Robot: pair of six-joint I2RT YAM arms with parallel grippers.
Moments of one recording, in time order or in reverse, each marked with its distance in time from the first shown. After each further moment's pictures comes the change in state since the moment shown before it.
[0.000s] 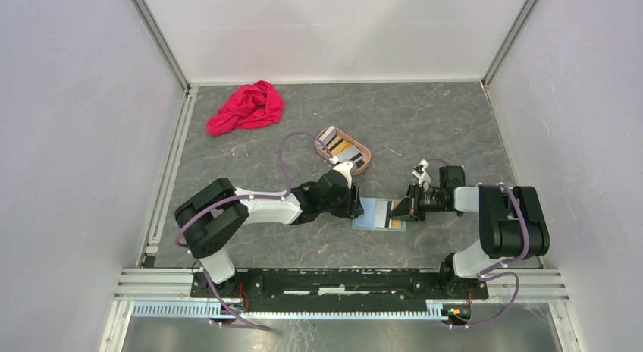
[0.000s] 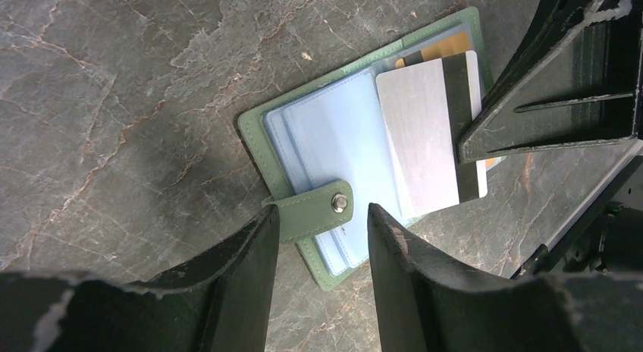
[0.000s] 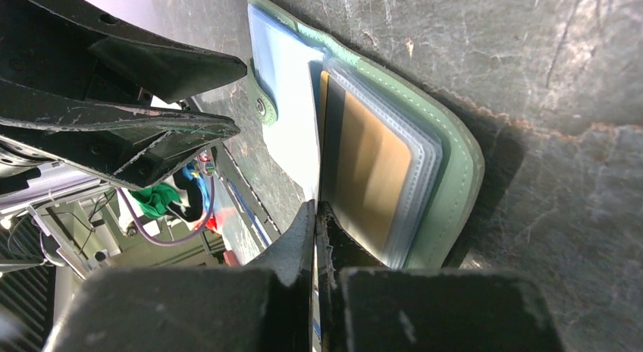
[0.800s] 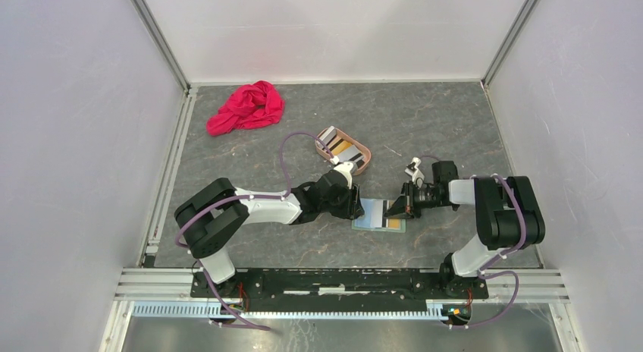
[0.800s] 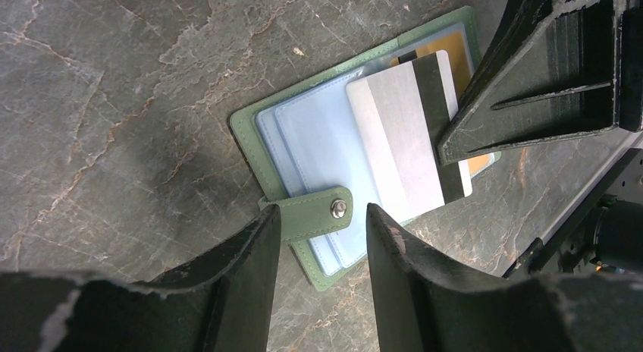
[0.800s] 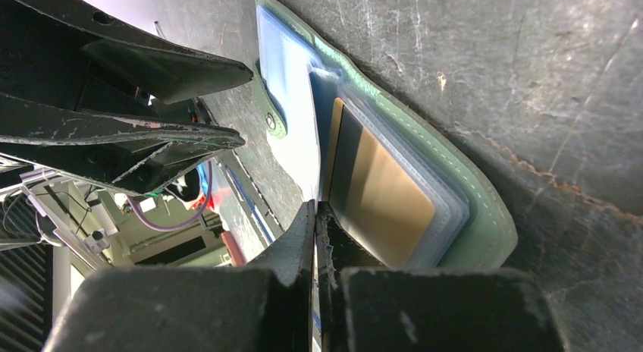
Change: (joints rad) left arm 0.000 0.000 0.000 0.001 0.021 0.000; right arm 0.058 0.079 0.079 -0.059 -0.005 -0.038
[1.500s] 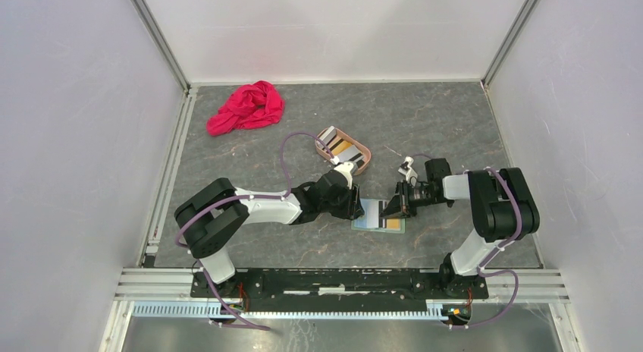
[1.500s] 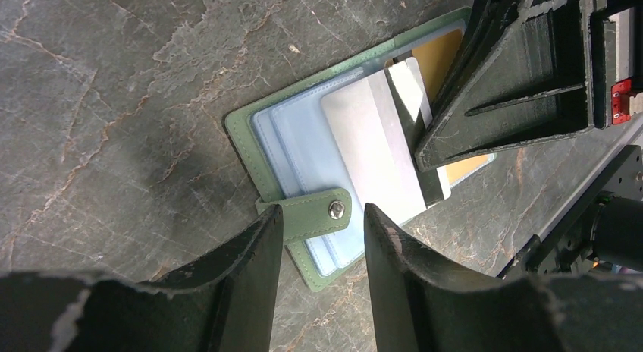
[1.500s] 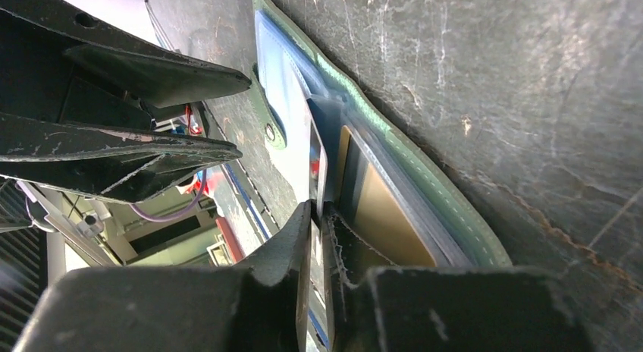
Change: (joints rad) left arm 0.000 0.000 0.000 0.000 0.010 0.000; right arm 0.052 0.069 0.049 -0.010 0.000 -0.020
